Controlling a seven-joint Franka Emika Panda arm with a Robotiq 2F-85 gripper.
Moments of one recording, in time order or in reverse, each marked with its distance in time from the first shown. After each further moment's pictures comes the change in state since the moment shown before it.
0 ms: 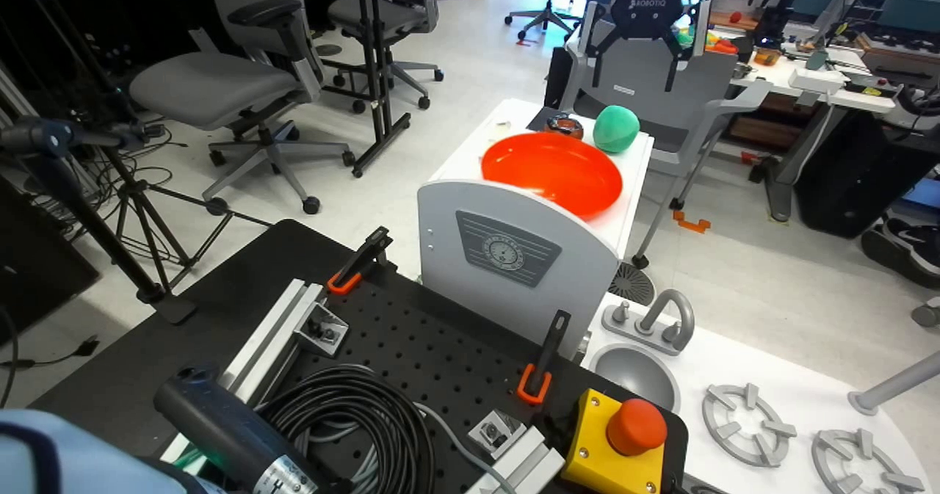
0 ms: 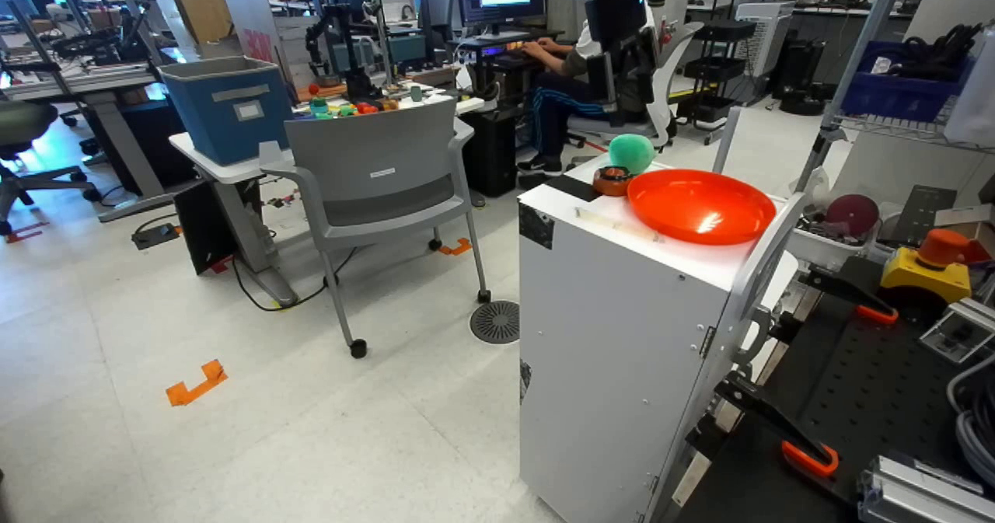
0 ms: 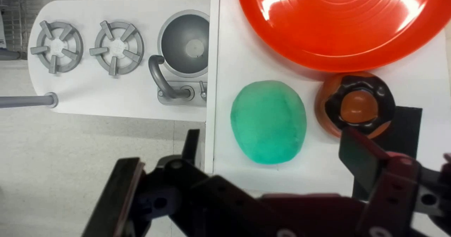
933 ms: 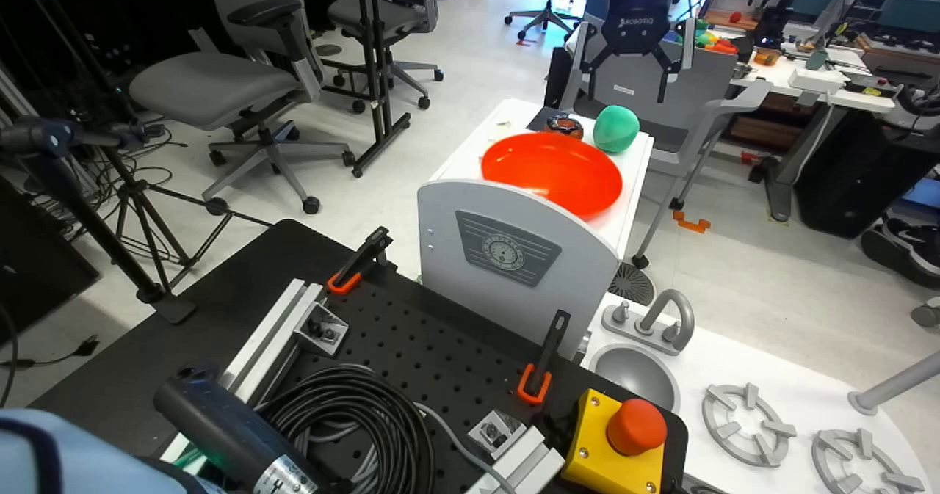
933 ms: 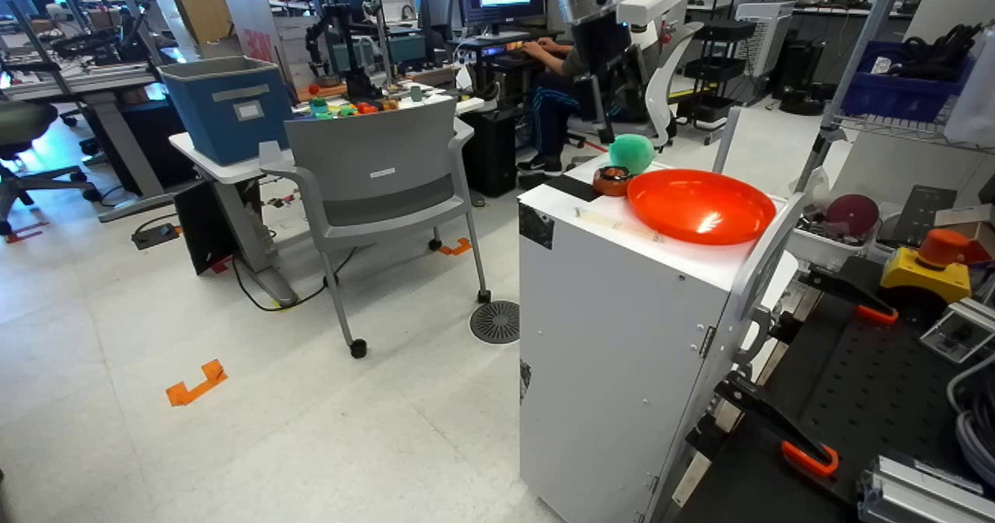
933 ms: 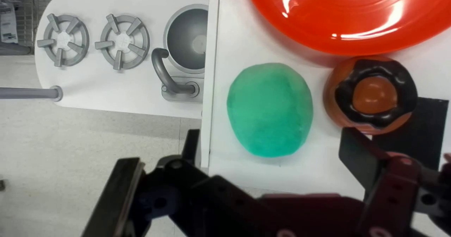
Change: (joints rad) arm 0.018 0.076 0.000 0.063 -0.039 0.000 0.018
